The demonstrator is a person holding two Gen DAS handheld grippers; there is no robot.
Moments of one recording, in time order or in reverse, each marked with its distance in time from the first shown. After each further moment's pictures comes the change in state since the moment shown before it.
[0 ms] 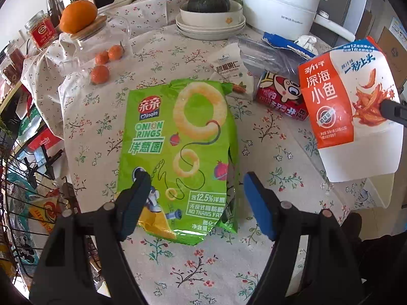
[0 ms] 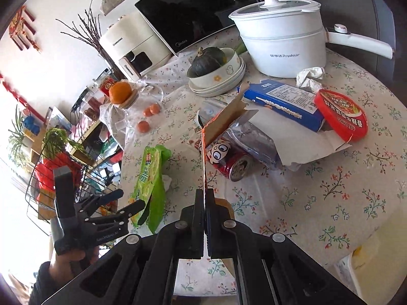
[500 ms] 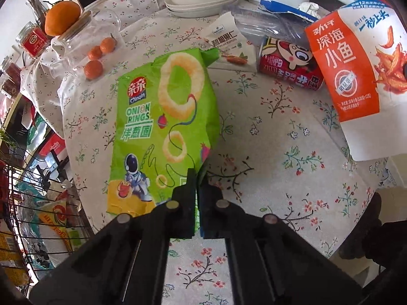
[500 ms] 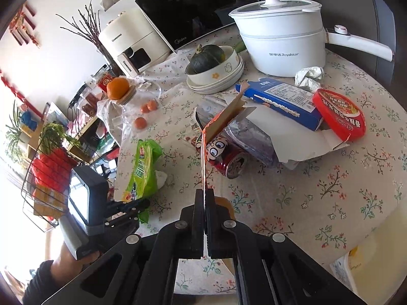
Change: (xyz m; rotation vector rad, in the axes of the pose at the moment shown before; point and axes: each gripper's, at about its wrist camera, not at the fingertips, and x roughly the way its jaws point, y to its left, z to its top) left arm 0.014 -0.009 -0.004 0.077 0.065 0.077; right arm -0.002 0.002 -0.001 -0.020 0.001 -0.018
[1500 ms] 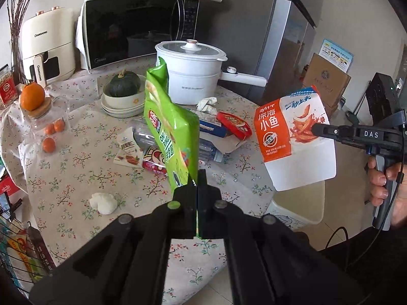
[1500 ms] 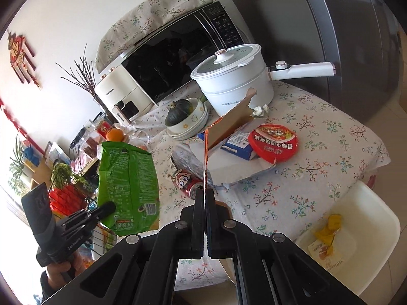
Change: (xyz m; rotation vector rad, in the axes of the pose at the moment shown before) left arm -0.139 -0.063 0.016 0.010 -0.405 -0.412; right arm -0.141 -0.076 -0.015 0.126 -0.220 -0.050
